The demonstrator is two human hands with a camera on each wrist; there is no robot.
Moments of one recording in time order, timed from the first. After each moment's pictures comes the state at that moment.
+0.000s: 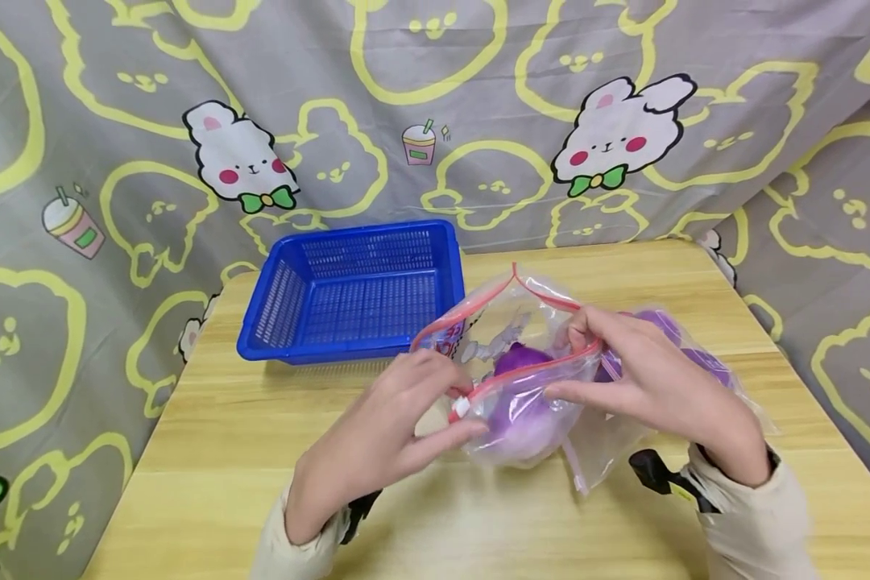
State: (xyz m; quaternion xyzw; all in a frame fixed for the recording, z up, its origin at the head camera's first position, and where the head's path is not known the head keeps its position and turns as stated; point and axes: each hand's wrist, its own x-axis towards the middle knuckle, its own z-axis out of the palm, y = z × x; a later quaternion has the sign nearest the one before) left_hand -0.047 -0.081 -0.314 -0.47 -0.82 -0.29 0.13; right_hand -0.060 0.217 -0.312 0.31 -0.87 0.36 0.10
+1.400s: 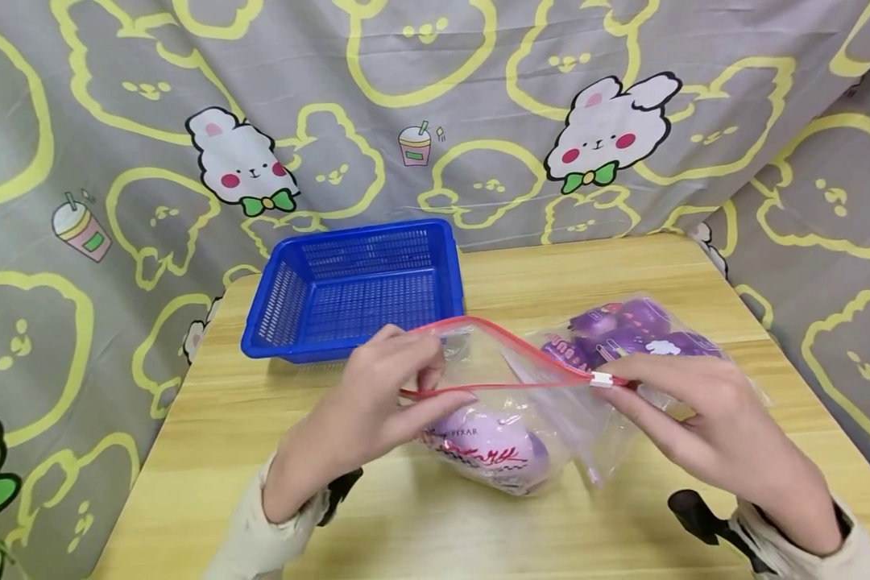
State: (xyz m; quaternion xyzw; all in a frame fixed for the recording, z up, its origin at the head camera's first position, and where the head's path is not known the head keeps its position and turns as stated) left_hand -0.045 -0.087 -0.286 -0.48 -0.80 -0.32 0.18; right_hand -0.007 0.222 -0.301 0.40 -0.79 0.34 0.32
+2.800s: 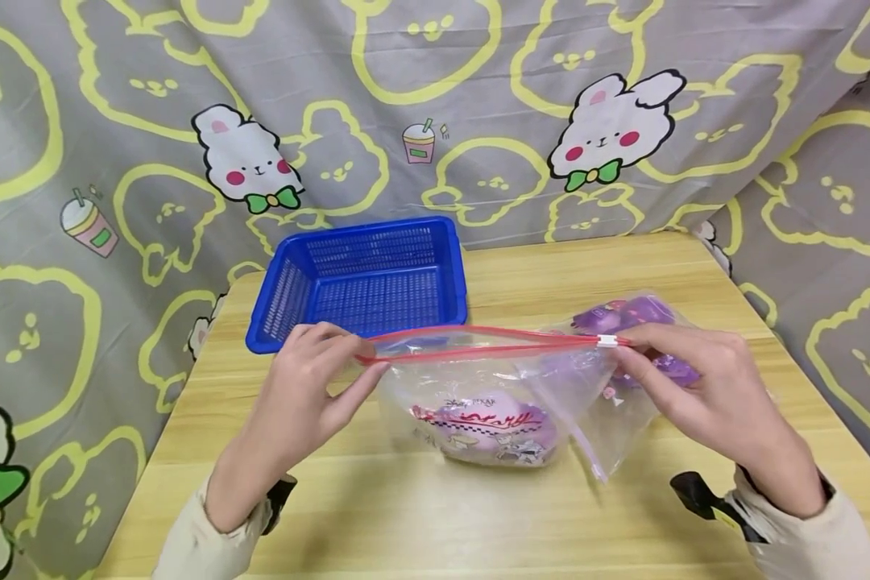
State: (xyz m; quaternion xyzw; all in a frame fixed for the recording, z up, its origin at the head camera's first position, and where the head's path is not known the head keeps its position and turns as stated) left_hand -0.046 -0.152 -0.302 -0.35 -0.87 -0.23 0.26; right_hand -0.022 0.239 -0.319 0.31 -0.83 0.35 0.31
